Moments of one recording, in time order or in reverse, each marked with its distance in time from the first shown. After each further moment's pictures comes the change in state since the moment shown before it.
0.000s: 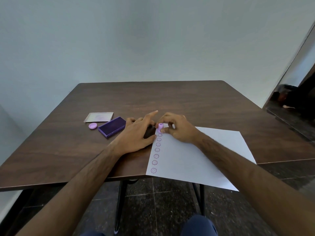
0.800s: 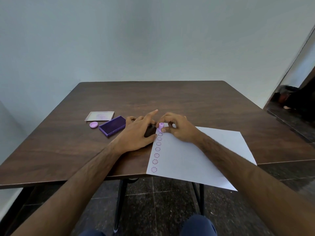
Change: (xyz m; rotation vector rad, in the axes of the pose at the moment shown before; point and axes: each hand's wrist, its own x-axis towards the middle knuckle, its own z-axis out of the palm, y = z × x) left_hand 0.002 0.002 0.000 0.005 -0.013 -0.027; right_hand 0.000 0.003 0.001 0.073 -0.032 0.019
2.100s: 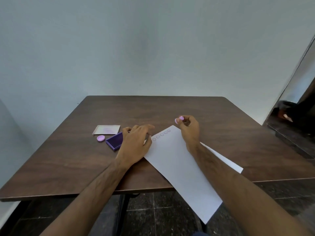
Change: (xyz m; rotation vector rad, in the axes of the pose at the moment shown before) left_hand -0.006 0.000 -0.009 0.093 0.329 -0.142; right_hand 0.037 0.018 0.009 0.665 0.789 0.418
